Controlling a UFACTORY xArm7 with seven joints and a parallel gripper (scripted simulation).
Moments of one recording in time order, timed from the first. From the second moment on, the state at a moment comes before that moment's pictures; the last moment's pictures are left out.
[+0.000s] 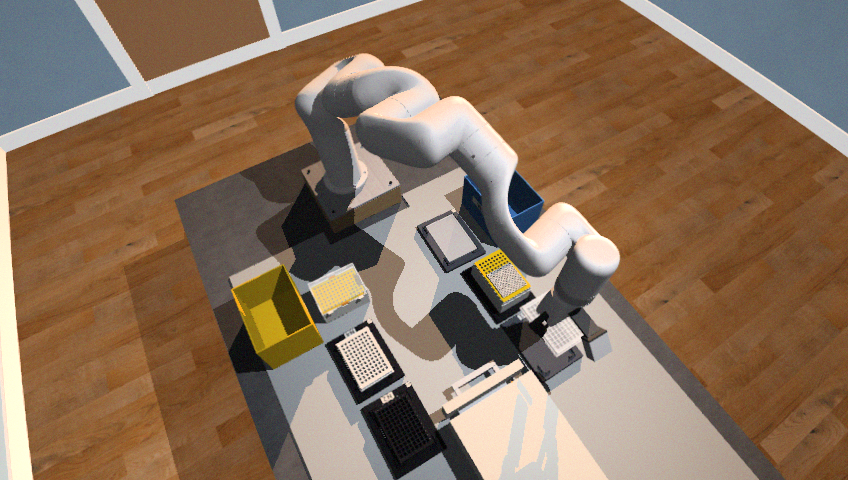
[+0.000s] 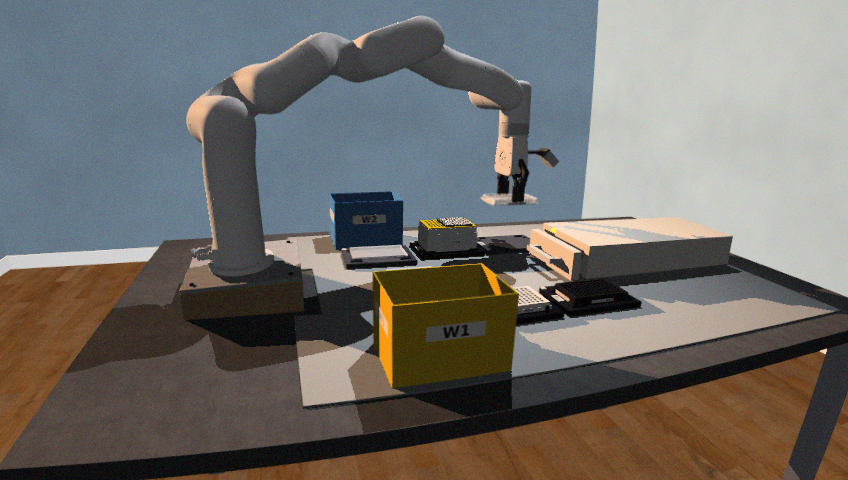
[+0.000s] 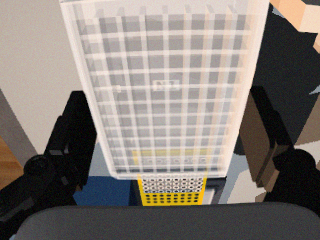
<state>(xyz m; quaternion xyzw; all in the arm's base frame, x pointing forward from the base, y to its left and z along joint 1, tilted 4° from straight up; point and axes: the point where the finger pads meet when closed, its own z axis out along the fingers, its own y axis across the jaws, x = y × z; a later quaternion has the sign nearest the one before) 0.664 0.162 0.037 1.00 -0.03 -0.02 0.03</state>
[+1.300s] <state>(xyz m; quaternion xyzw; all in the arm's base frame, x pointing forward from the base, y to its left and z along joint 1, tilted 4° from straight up) 0.642 0.133 0.060 1.00 -0.03 -0.02 0.03</state>
